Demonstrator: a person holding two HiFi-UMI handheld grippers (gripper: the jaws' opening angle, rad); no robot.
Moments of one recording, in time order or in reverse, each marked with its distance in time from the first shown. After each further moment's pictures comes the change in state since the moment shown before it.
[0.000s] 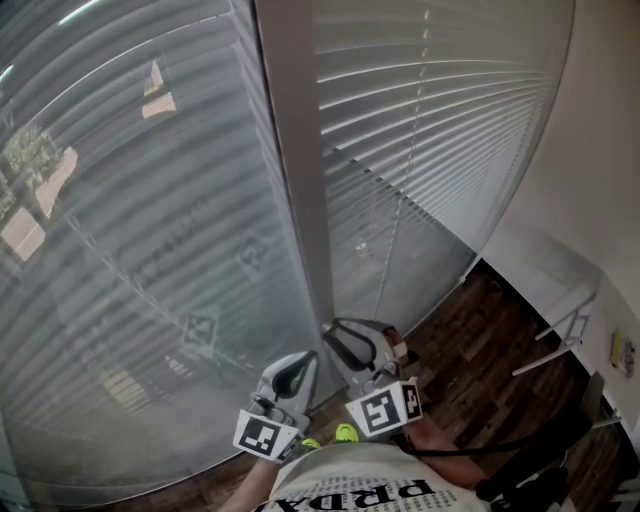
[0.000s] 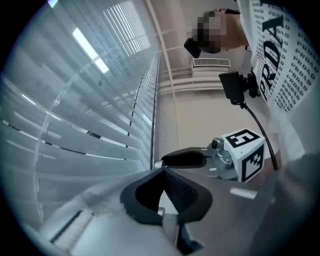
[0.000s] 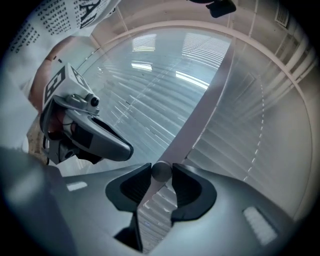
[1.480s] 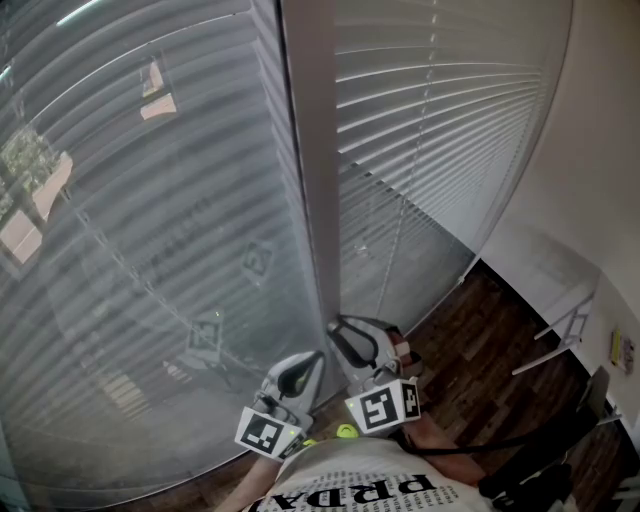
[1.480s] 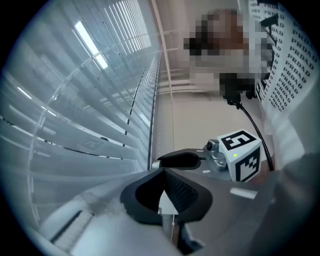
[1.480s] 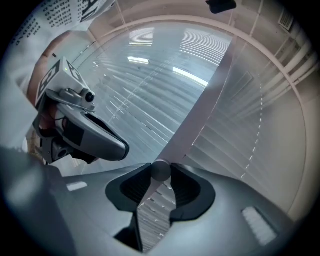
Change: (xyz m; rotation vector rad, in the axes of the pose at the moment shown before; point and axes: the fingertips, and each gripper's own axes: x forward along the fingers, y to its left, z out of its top) left arm 0.001 -0.003 0.005 -0.020 -0.009 -0.061; right arm 0.006 -0.002 -0.003 0.007 0.053 -0.055
